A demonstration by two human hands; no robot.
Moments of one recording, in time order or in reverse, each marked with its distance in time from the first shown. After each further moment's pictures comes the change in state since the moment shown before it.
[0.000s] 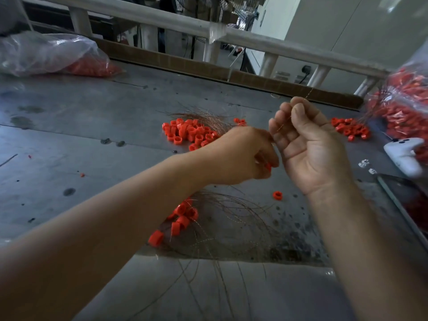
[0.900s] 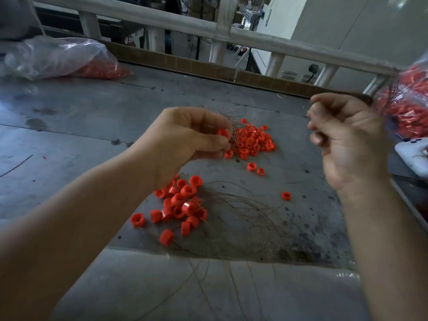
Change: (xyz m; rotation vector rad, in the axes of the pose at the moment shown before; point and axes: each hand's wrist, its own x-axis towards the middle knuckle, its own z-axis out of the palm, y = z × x) left_hand -0.055 -0.017 -0.037 -0.958 0.343 -0.451; right_hand 0.000 -0.019 -0.007 -0.584 -0.030 -0.318
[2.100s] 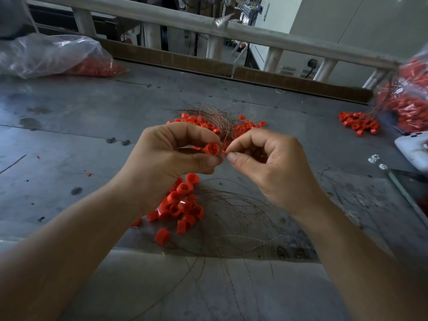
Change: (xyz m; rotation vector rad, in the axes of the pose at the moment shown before) left_hand -0.020 -0.025 0.000 -0.095 0.015 0.160; right_hand -0.042 0.009 0.041 -0.434 -0.482 -0.086
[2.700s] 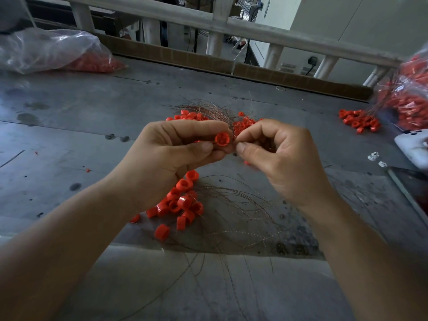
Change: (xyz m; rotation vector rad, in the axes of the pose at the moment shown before) left_hand -0.001 0.002 -0.001 -0.177 -0.109 -0.032; right_hand 0.002 -0.002 -0.007 0.002 0.065 0.040
